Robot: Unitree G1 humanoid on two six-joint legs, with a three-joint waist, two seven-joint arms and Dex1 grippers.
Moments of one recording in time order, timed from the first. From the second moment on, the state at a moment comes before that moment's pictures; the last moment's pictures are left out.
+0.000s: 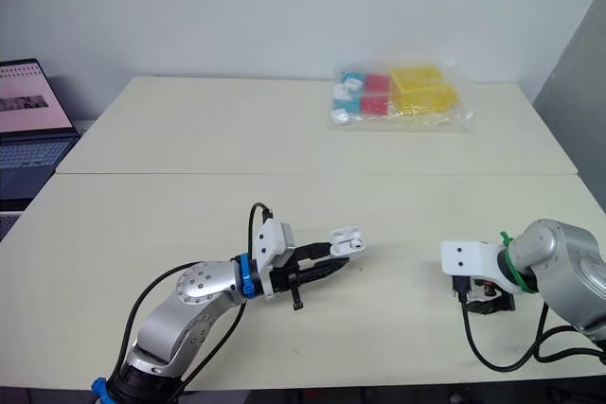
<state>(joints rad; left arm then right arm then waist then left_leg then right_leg) -0.16 0.40 -0.23 -0.34 -0.33 0.34 -0.84 -0.31 -1.20 0.35 -0.39 -0.11 0.67 1.29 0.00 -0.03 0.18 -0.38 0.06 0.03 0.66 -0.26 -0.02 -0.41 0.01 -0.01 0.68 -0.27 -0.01</state>
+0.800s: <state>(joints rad) -0.15 0.39 -0.25 -0.34 -0.33 0.34 -0.82 -0.30 -1.22 0.36 -0.36 -0.14 0.64 1.34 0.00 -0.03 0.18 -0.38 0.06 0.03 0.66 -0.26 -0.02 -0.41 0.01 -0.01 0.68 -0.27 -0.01</state>
